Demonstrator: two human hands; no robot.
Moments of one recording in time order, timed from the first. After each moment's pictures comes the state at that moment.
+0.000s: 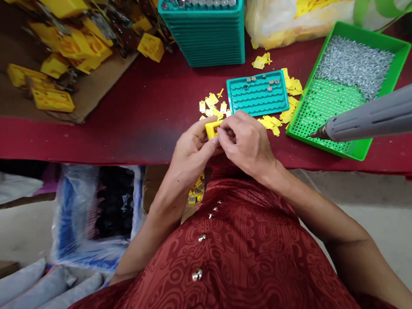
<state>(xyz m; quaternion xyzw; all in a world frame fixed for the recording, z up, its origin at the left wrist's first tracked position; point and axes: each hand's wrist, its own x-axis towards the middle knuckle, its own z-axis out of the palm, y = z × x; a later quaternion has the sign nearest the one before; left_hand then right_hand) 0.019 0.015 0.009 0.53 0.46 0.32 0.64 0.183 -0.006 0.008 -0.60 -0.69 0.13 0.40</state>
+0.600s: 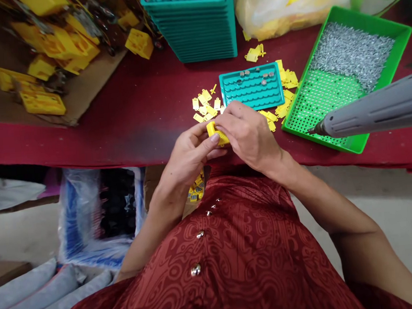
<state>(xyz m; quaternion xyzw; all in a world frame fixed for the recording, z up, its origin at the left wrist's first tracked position) 0.021 0.016 0.016 0.42 0.46 0.28 0.73 0.208 -0.005 0.014 -0.53 -0.76 0.12 0.35</state>
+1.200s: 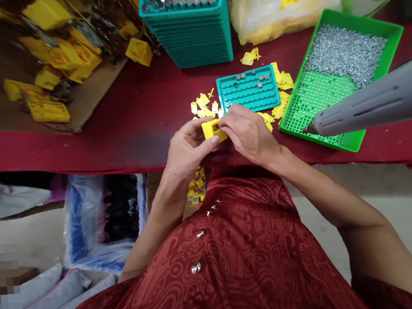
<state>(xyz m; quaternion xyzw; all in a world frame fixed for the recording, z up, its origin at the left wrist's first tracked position) 0.021 0.027 0.001 0.48 0.47 0.33 0.66 0.221 0.003 -0.007 -0.47 -0.78 0.11 0.39</state>
